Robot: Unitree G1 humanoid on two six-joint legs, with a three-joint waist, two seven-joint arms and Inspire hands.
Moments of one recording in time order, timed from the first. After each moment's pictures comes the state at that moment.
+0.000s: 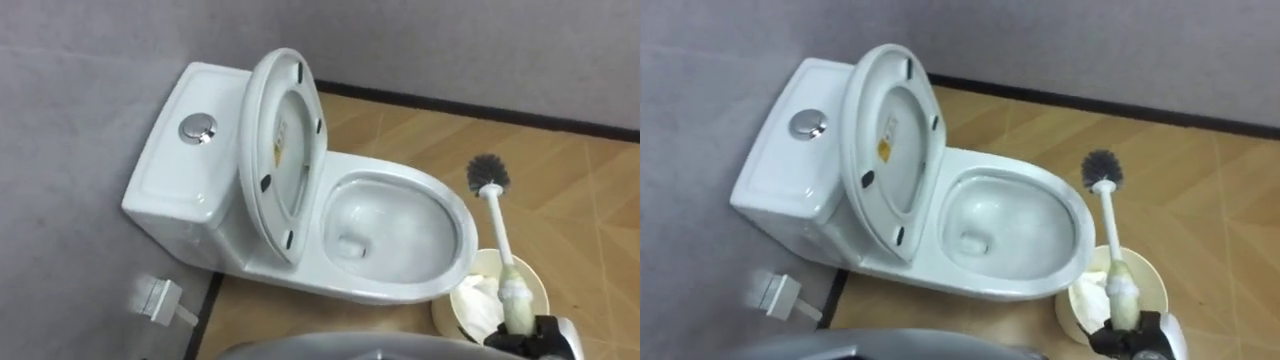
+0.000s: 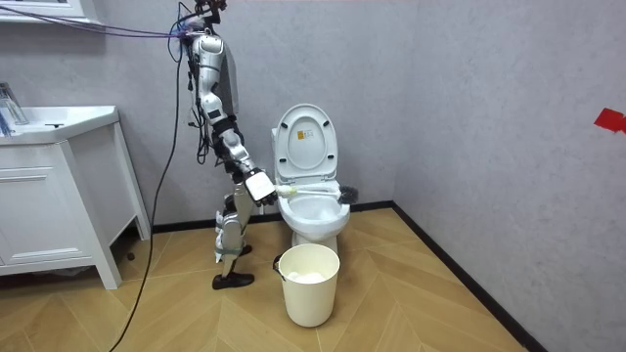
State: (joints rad) left arm 0.33 0.19 0.11 0.99 0.39 0.09 0.16; right arm 0.28 -0.24 -0.11 0.93 -0.17 0.01 -0.32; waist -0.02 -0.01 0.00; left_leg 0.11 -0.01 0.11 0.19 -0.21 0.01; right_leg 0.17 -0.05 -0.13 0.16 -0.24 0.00
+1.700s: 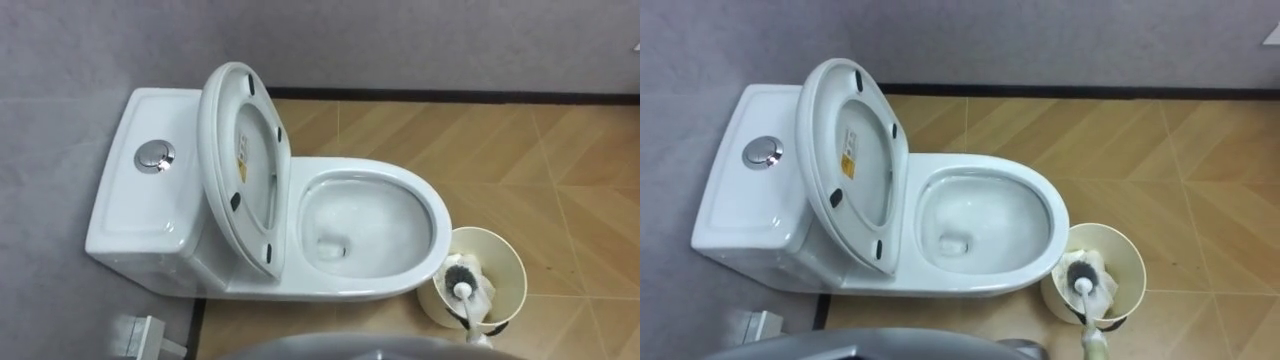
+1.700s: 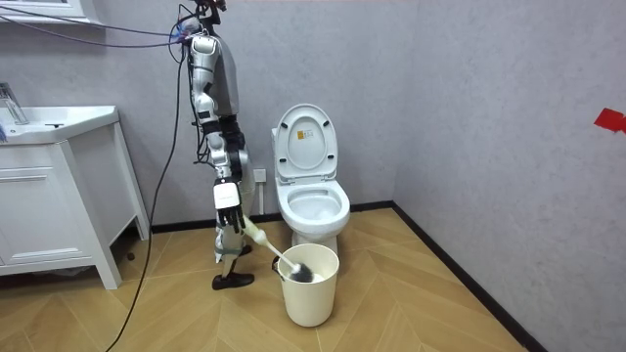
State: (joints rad) left arm 0.32 0.18 0.12 1.01 0.38 0.16 0.12; right arm 0.27 -0.21 -0.14 1.14 -0.11 0.12 -0.27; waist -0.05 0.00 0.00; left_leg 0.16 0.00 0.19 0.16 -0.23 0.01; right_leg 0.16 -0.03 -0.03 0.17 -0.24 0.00
